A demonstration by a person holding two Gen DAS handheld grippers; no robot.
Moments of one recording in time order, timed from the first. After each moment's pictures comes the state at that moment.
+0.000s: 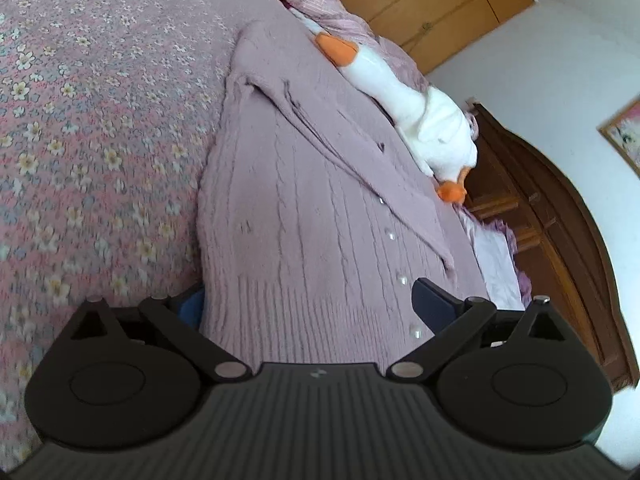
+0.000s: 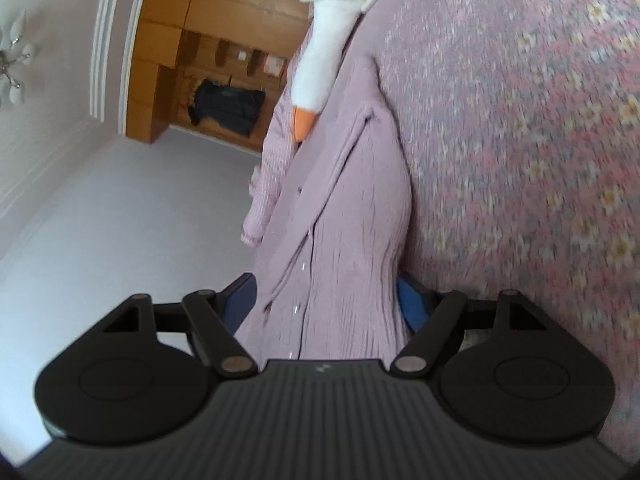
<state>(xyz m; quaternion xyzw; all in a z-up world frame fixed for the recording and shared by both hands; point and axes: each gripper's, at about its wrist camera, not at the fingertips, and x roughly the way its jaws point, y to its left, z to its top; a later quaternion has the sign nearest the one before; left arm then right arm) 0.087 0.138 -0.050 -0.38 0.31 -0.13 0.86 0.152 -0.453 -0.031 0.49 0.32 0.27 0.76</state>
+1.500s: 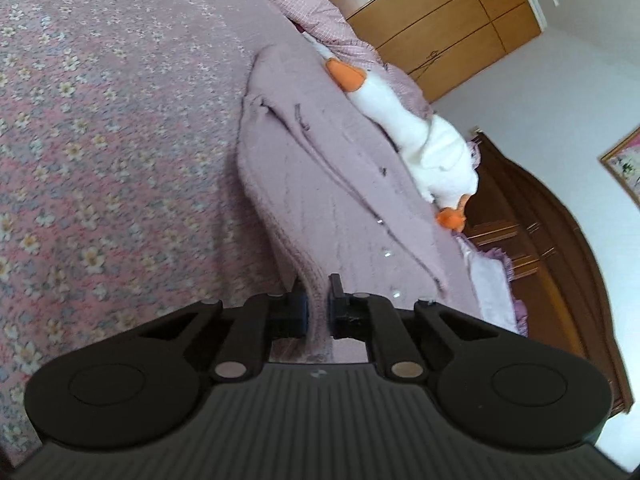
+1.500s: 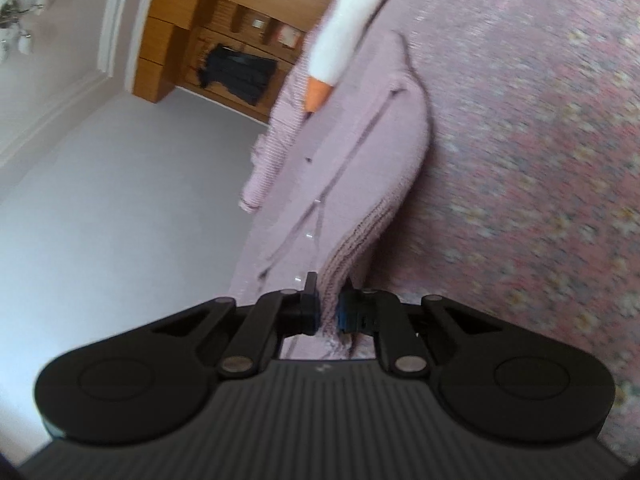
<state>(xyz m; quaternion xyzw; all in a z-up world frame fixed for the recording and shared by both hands) 0.063 0.157 -0.047 -0.42 0.27 -0.10 0.86 0.151 -0.420 -0.004 0.44 0.33 0.30 0.78</state>
